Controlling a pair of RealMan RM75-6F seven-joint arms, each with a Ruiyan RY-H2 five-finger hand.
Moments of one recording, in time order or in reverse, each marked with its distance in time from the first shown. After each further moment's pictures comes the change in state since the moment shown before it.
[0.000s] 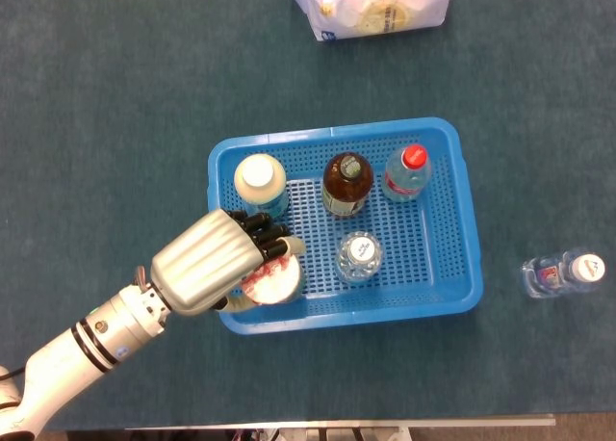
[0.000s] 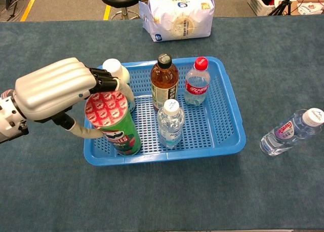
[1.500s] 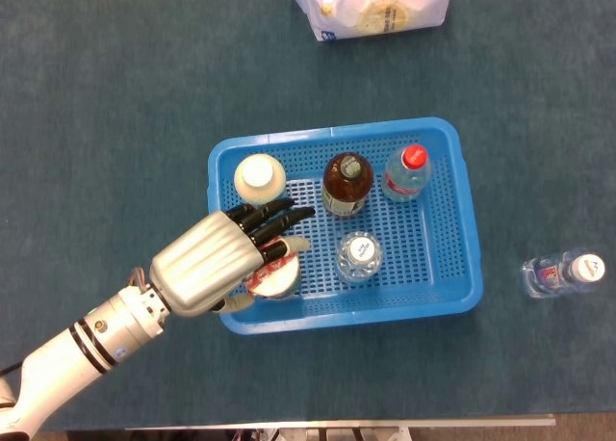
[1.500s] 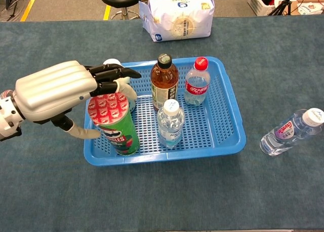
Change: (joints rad) left arm 0.010 0.039 -0.027 -0.044 -0.026 -0.086 0.008; right arm 0.006 0.024 0.000 -0.031 -0.015 0.012 -0.037
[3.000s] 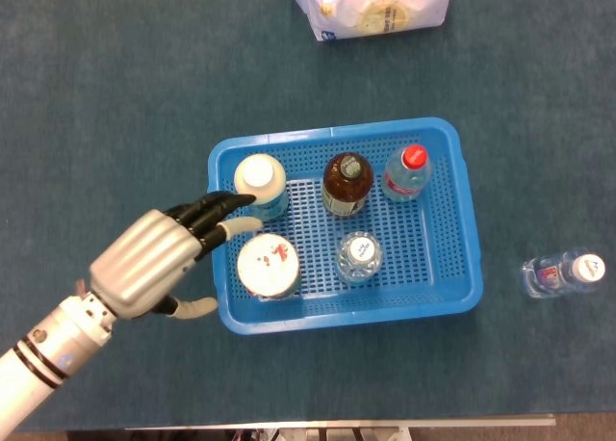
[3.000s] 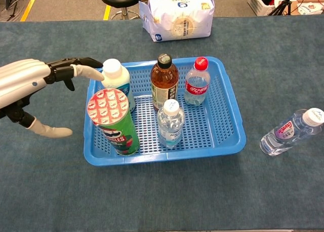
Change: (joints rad) left arm 0.129 0.138 0.009 -0.042 0.018 0.060 -0.258; right arm 0.034 0.028 0.011 -0.055 0.002 -0.008 -0.068
